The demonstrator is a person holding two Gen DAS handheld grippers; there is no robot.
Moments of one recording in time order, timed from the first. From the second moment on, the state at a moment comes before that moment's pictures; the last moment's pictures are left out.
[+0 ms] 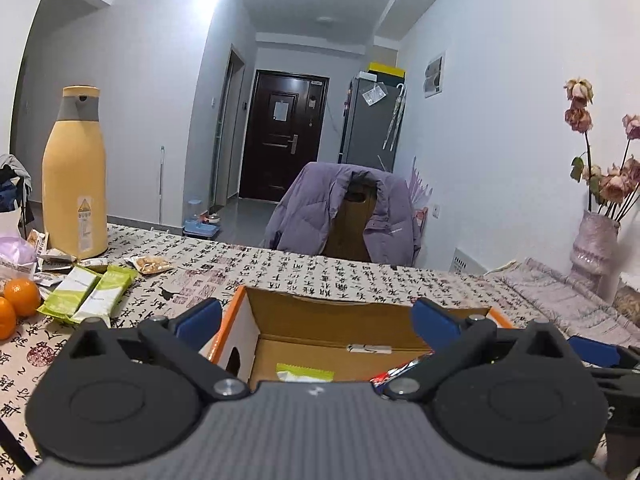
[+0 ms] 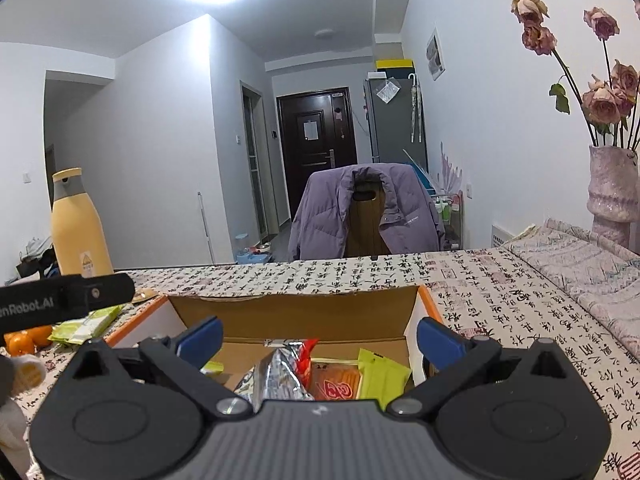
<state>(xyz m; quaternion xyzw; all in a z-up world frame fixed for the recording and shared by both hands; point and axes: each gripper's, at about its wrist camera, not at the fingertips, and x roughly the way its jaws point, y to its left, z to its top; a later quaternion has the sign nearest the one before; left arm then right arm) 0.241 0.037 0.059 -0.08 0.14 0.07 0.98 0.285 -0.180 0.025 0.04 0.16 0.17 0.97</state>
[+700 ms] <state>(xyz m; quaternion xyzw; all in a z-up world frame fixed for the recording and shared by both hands) 0.155 0.023 0.087 -0.06 0.13 0.07 0.99 0.191 -0.195 0.063 0.02 0.13 0.18 0.97</state>
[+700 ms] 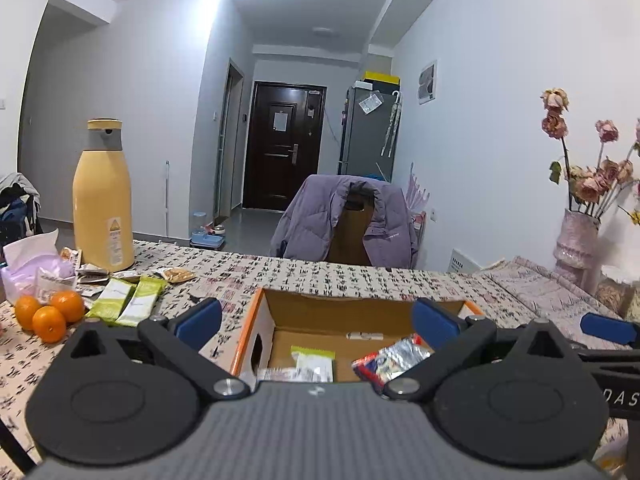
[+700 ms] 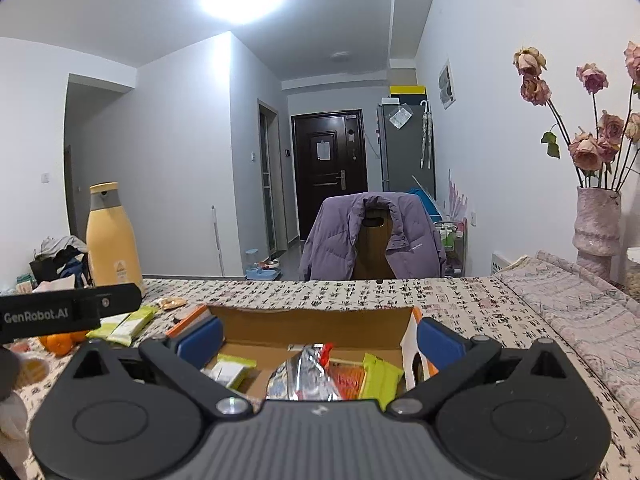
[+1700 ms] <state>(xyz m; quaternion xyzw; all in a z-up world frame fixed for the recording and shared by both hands) 0.034 0.034 -0.002 -0.04 0.20 0.04 0.98 0.073 -0.220 -0.023 0.00 0.20 0.19 0.96</state>
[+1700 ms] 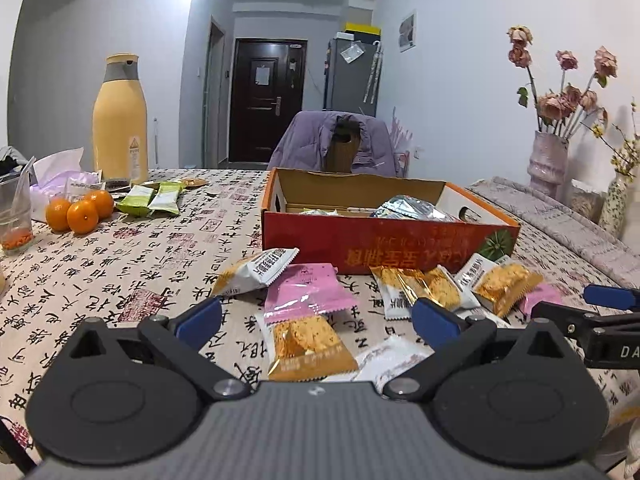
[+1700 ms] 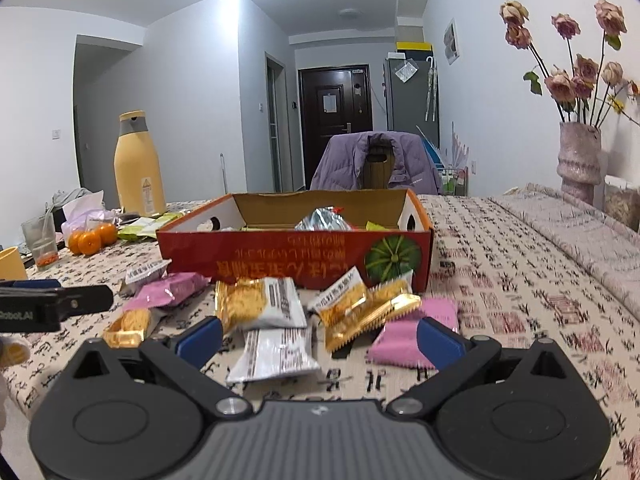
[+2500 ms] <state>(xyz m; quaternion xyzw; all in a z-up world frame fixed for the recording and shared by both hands) 0.066 0.007 -0.029 -0.03 0.30 0.01 0.95 0.081 -0.233 -0.040 0.02 0.22 0.18 0.96</state>
